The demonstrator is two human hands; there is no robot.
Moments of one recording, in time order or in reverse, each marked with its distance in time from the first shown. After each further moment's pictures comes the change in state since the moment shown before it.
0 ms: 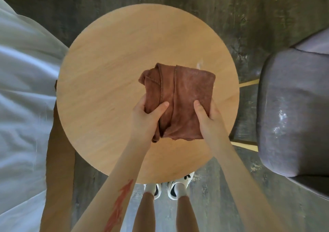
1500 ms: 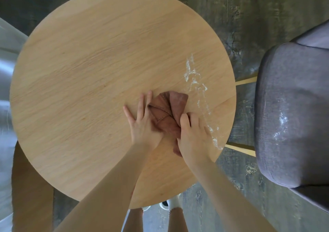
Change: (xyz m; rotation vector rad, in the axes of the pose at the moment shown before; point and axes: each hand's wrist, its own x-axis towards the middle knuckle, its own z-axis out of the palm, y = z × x) left_hand 0.068 -0.108 0.048 1.241 -0.115 0.492; right_hand 0.028 0.072 0.006 -1.246 0.067 -0.235
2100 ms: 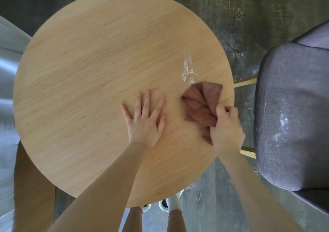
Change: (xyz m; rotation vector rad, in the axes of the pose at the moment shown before) left_hand -0.001 -0.001 0.008 0.212 0.023 -0.027; right_hand 0.017 0.076 -0.006 0.135 0.037 0.268
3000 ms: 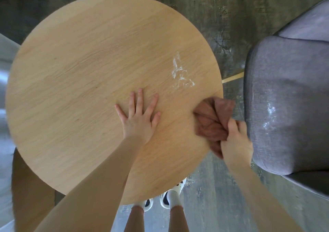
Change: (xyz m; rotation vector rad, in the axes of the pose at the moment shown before) left_hand 0.004 -0.003 -0.001 -0.050 -0.120 0.011; right_hand -0.041 0.045 -0.005 0.035 -0.018 0.191
